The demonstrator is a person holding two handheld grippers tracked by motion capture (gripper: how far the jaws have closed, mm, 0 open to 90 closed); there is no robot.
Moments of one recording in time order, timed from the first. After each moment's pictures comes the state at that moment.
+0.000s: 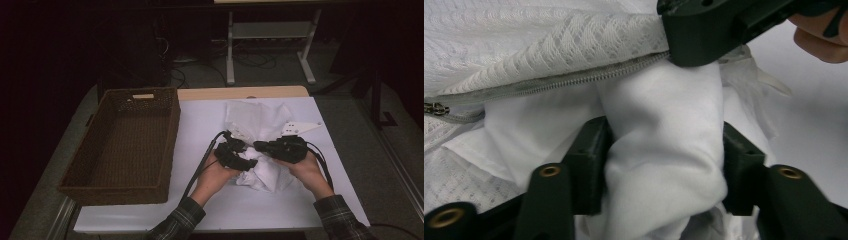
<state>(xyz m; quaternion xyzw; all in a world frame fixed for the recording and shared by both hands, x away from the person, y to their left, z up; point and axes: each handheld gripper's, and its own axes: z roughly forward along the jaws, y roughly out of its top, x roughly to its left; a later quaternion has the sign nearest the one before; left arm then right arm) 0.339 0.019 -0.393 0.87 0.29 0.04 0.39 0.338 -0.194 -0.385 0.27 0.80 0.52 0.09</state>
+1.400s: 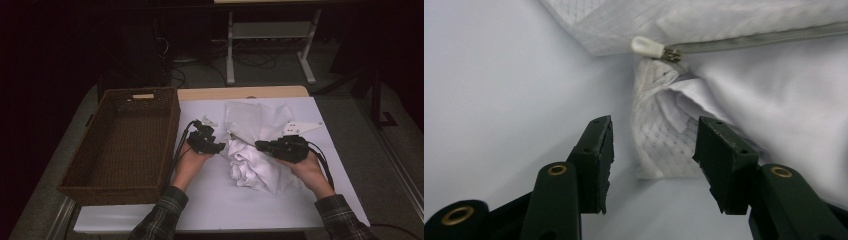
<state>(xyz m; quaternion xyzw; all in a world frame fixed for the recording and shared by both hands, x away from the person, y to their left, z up) 0.398 0.090 -0.418 0.85 0.38 0.10 0.35 0.339 -0.198 -0.386 0.28 0.80 0.52 0.09</state>
